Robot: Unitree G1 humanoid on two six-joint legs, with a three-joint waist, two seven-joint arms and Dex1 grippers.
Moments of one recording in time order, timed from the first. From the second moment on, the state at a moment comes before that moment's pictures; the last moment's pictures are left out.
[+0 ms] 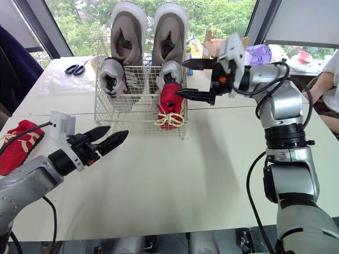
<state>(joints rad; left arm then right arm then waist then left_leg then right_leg) -0.03 0.79 0.34 -0.69 -1.40 0.80 0.11 -1.03 -0.66 -0.04 0.20 0.55 0.46 1.23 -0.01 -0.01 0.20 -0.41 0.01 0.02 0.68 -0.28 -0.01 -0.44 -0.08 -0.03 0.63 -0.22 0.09</state>
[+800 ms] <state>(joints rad) -0.63 1.28 -0.01 0.21 -0.81 1.31 -0.04 -0.81 -0.84 0.05 -0.31 0.73 0.77 1.26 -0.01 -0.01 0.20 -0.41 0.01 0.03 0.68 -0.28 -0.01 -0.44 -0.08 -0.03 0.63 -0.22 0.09</state>
